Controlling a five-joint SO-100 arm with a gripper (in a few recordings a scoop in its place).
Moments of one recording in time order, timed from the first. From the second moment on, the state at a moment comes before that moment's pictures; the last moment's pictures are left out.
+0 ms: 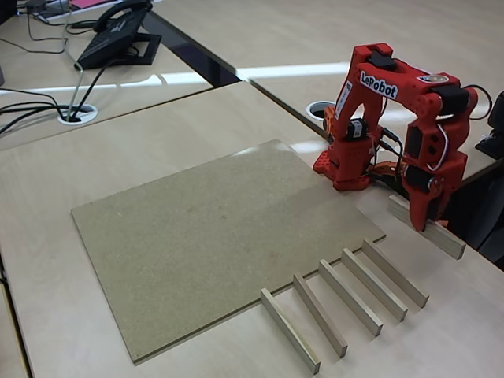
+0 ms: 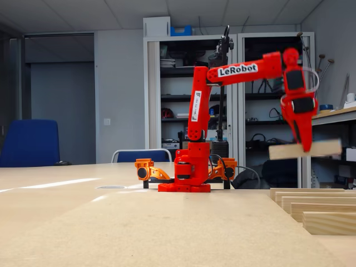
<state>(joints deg) -75.1 88.1 74.6 93.7 70.6</state>
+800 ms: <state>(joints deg) -19.5 70.8 62.2 93.6 22.7</state>
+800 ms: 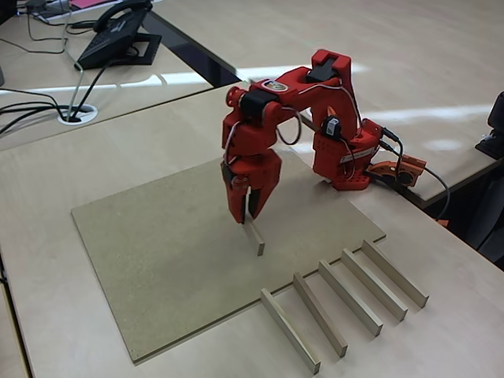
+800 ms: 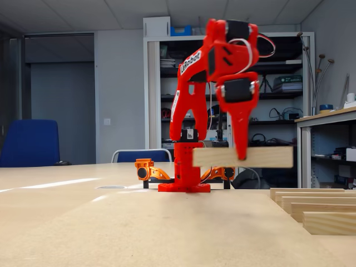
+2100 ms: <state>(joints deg) -4.6 42.4 38.1 97.4 1.4</state>
